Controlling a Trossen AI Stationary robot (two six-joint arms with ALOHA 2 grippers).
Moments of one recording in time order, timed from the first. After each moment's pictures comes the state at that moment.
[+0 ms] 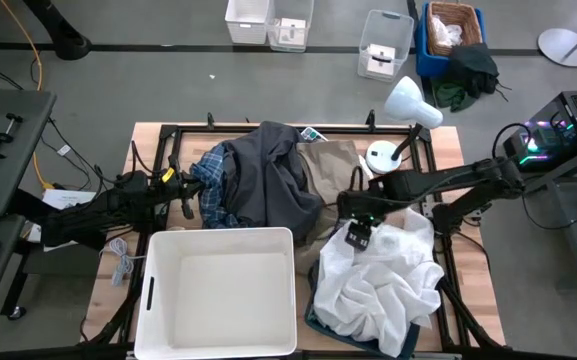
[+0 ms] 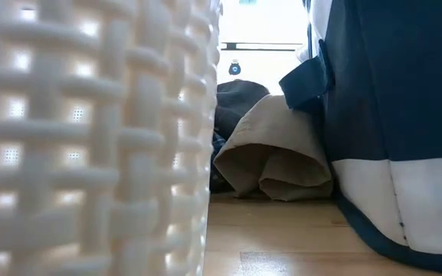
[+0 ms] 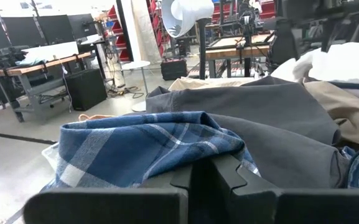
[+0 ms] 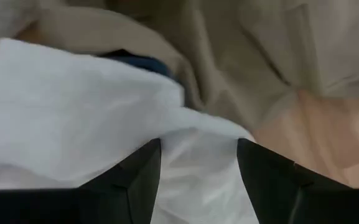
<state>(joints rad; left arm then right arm) 0.23 0.01 0.17 -0.22 -0.15 0.15 0.14 1.47 1.32 -1.22 -0.01 0.61</state>
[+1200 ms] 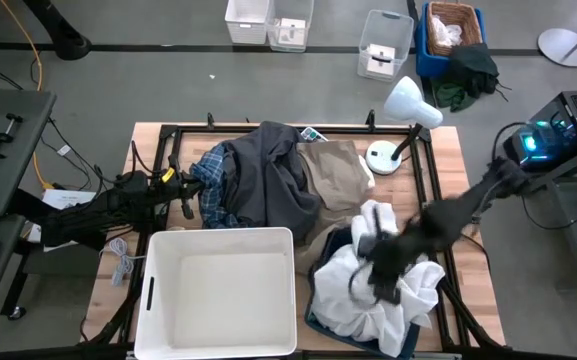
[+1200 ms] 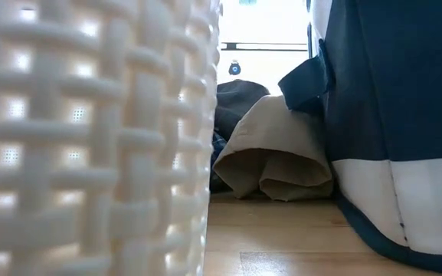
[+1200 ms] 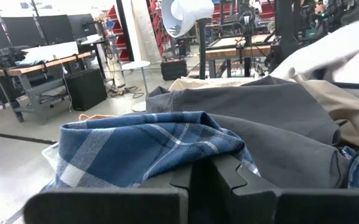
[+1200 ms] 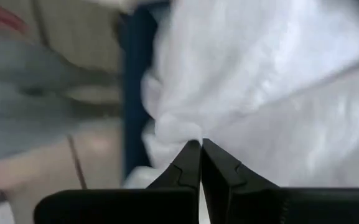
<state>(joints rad) 0.23 0.01 0.17 -0.22 -0.15 0.15 0.58 1.44 1.43 -1.06 -0.15 0.94</state>
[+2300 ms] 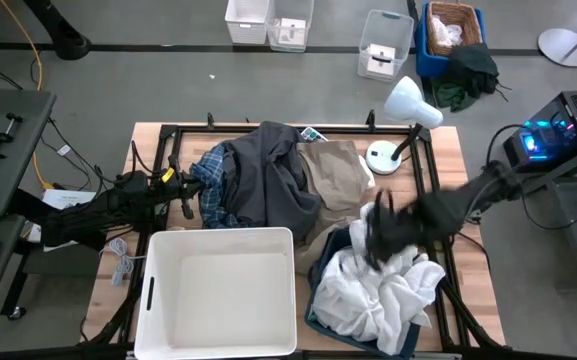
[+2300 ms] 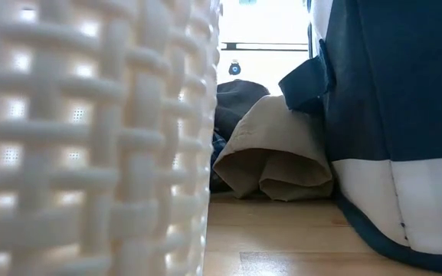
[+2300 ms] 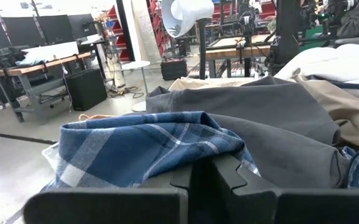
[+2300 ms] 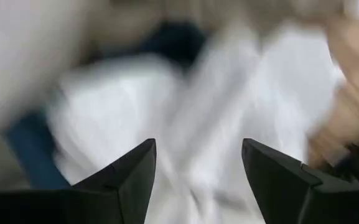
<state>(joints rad) 0.23 0.01 0.17 -0.22 -0.15 0.15 0.43 1.49 1.71 -1.56 0.12 1.24</state>
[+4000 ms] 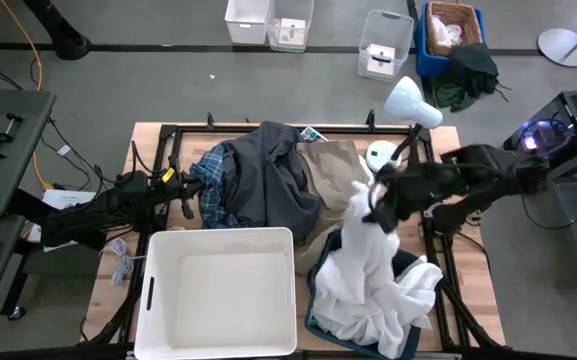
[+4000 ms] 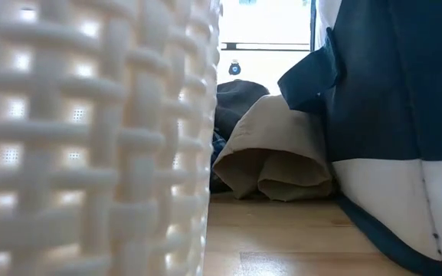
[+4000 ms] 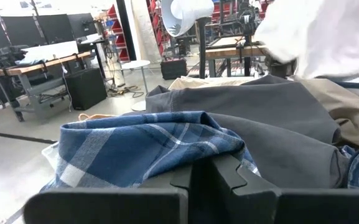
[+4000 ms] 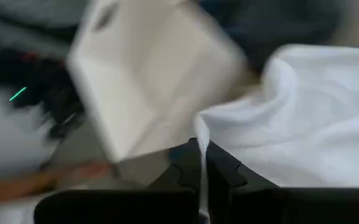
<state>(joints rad) 0.23 0.01 0.17 -0.22 -0.15 0.15 0.35 1.30 1.71 -1.14 0.03 1.15</state>
